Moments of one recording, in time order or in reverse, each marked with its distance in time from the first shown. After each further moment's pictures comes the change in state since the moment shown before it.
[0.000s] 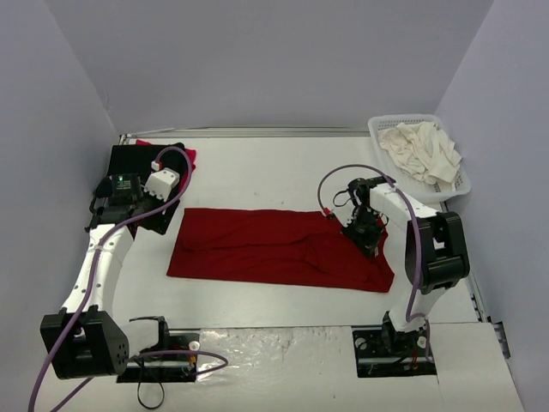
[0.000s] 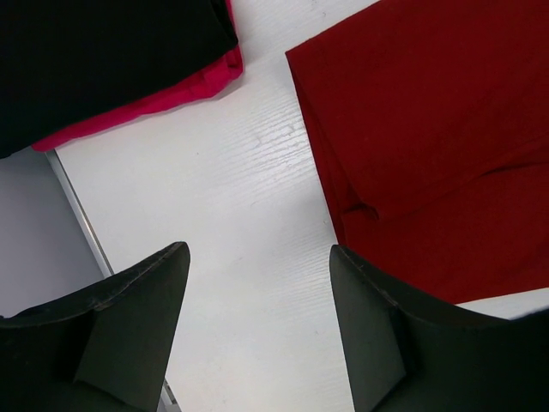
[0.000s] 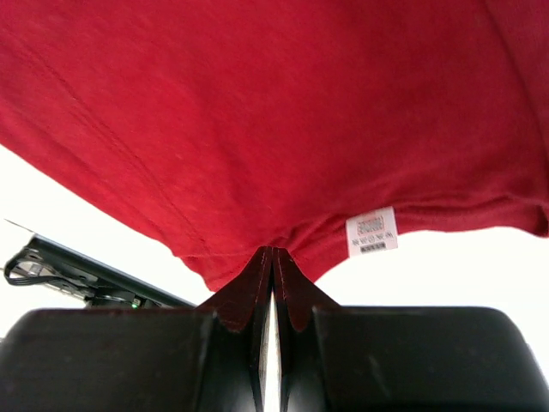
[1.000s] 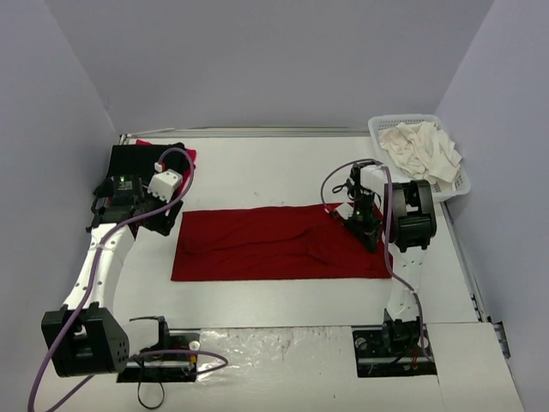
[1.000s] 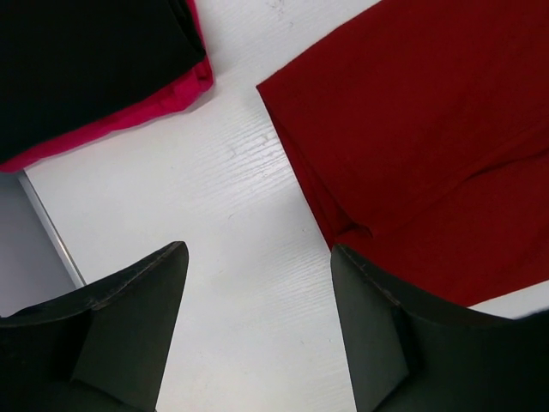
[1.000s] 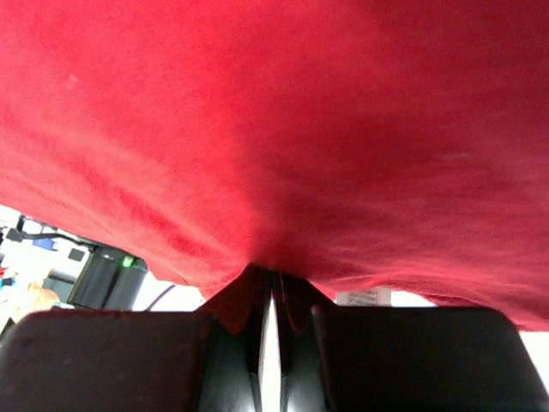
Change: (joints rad) left arm 0.001 0.013 -0.015 0.006 0.079 0.004; right arm -0.109 0.448 0.334 -0.212 0.040 -0.018
